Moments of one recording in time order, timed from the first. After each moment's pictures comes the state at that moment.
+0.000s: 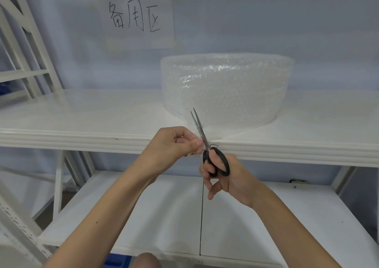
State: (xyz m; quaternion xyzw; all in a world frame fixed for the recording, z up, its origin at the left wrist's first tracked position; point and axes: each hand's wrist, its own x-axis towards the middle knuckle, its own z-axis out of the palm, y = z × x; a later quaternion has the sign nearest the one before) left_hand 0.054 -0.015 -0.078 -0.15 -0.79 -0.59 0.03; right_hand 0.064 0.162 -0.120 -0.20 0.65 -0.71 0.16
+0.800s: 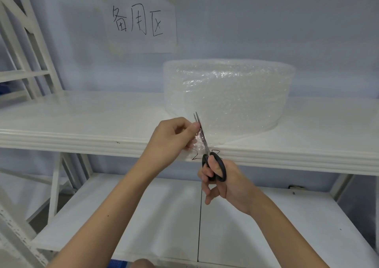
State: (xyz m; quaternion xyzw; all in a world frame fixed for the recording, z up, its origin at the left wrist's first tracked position) left_hand 0.038 -0.010 -0.067 -0.14 -0.79 -0.58 0.14; right_hand 0.062 0.154 -0.123 -0.20 0.64 -0.72 0.16
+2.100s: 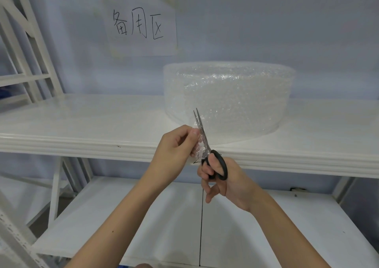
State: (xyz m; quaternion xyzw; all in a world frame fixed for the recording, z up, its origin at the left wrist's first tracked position) left_hand 0.048 -0.001 -0.080 -0.19 -0.76 -0.60 0.18; right_hand 0.057 0.151 -0.112 -0.22 0.64 -0.72 0.15
